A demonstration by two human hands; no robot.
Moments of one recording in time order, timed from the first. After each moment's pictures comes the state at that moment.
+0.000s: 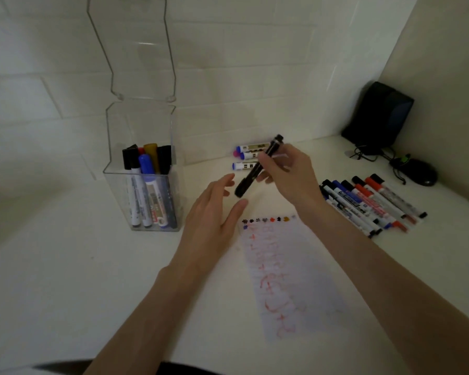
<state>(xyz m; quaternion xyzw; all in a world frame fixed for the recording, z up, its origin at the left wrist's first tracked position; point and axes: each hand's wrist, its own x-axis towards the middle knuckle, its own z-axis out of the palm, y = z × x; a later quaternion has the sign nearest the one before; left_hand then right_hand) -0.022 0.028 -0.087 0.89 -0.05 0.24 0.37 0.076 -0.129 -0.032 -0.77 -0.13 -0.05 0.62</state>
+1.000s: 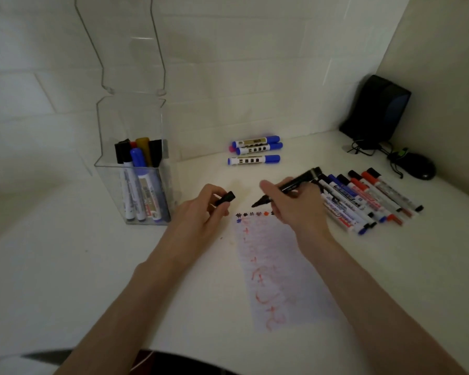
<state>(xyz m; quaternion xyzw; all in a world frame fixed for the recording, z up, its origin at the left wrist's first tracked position) -0.030 0.047 -0.092 0.91 -0.07 0.15 0.38 0.018 -0.152 -0.051 -0.76 0.03 0.01 0.65</state>
